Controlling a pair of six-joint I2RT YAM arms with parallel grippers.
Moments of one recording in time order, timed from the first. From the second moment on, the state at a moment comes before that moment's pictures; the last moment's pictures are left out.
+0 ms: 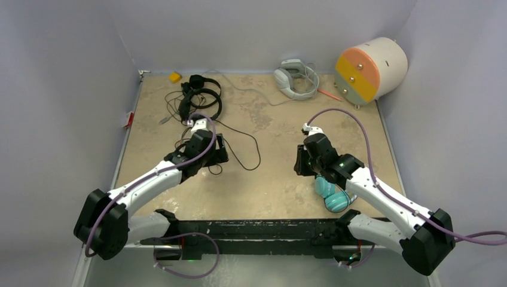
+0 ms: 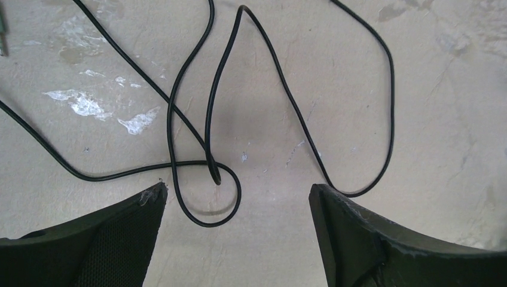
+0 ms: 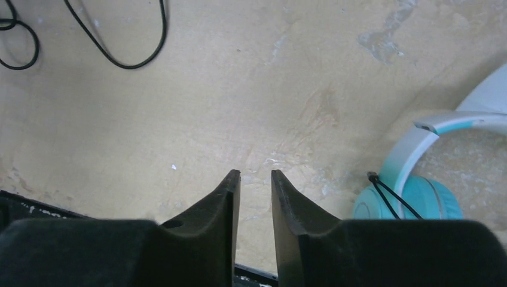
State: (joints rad) left arm -0.55 1.16 0.66 -0.29 -0.26 -0.67; right arm 0.64 1.01 0.75 -0.63 0.12 0.53
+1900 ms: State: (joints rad) left arm -0.56 1.34 1.08 -0.44 -0.15 -0.63; right arm 0.66 0.96 0.64 -0.42 0.04 0.59
